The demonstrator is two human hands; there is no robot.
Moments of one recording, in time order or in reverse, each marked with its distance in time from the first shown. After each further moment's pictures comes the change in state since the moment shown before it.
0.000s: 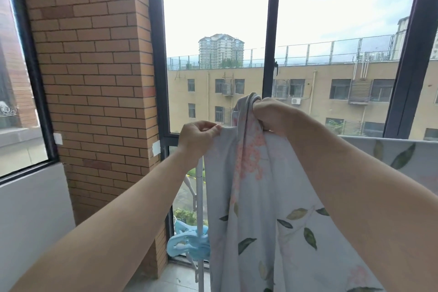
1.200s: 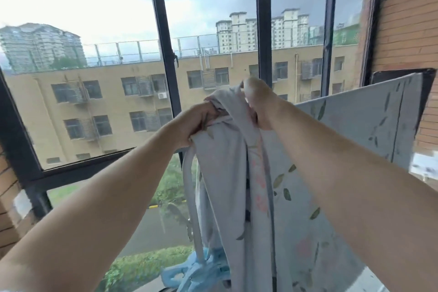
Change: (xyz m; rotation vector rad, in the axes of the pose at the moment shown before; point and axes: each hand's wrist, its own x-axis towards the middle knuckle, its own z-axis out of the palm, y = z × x) left_hand 0.105 -0.008 0.031 -0.335 -1.317 -0.248; right_hand -0.013 -0.033 0.060 0.438 0.659 0.395
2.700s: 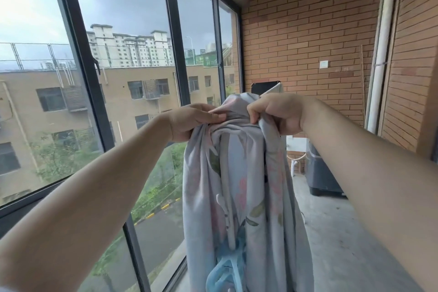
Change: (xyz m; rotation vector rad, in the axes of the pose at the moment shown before) left_hand -0.011 0.001 -0.103 0.111 -0.905 0.115; right_hand -0.106 -0.005 0.098 -0.159 0.182 0.217
